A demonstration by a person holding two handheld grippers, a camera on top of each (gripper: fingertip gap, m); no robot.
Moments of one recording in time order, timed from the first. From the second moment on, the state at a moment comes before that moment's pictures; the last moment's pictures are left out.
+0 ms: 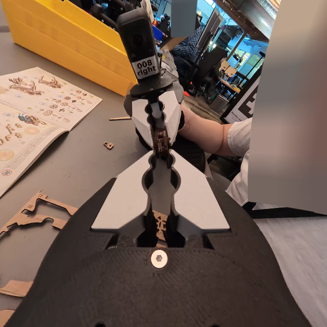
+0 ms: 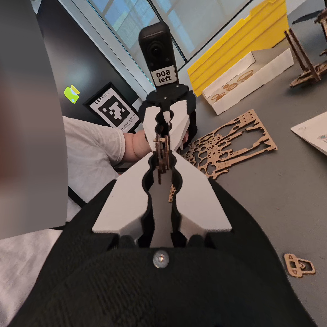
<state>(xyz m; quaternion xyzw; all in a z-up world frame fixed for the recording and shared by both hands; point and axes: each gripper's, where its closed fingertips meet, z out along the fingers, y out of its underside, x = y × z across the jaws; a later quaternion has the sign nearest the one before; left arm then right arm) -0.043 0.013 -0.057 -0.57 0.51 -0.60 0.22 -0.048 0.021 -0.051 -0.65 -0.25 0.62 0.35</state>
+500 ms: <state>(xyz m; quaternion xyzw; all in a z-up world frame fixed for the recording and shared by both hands) -0.041 -0.006 -0.058 -0.48 0.63 -0.50 0.35 -0.054 0.002 -0.043 -0.60 -0.44 0.44 0.50</state>
